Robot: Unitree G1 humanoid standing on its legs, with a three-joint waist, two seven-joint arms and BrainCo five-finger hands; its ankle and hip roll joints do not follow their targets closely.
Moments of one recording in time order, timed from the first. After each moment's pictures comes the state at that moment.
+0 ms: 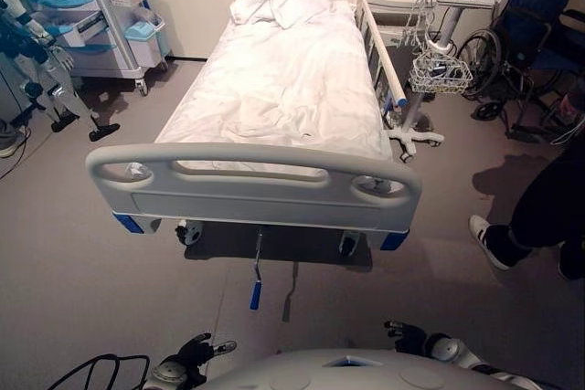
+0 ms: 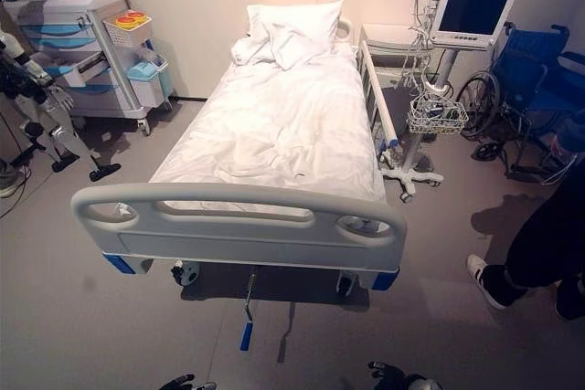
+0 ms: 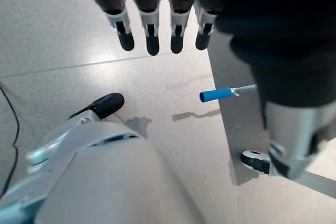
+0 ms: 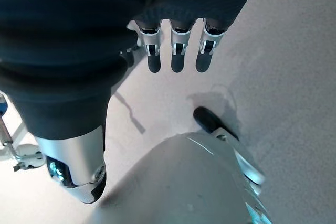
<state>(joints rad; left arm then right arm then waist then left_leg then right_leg) 0.01 0.28 -0.21 1.31 -0.02 -0.14 -0.09 -0.04 -0.33 0.44 1.18 -0.10 -0.12 0.21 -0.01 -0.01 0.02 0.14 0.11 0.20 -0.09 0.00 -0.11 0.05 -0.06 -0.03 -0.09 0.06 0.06</state>
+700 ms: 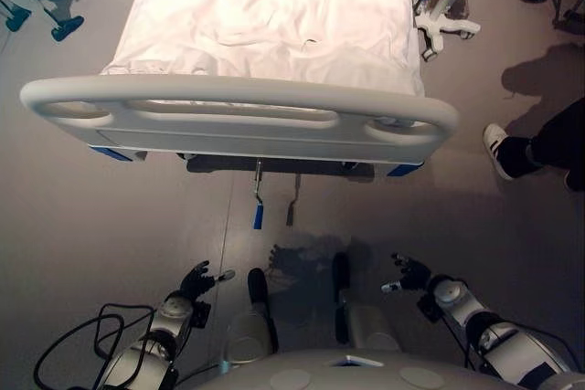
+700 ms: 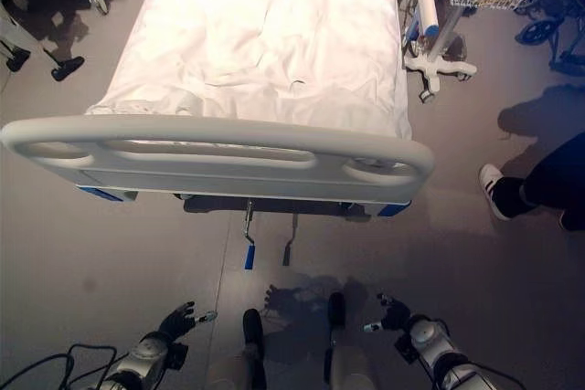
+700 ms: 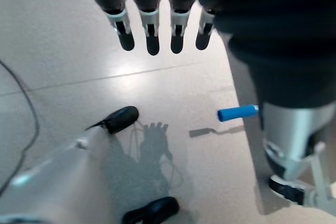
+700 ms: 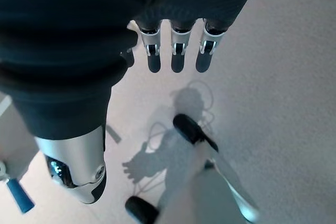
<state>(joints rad) -0.27 0.31 -0.26 1.24 -0.18 -0.17 0.03 -0.31 -0.40 0.45 1.16 -0.03 -0.16 0.07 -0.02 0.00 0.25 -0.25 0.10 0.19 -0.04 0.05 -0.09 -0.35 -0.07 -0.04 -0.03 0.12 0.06</state>
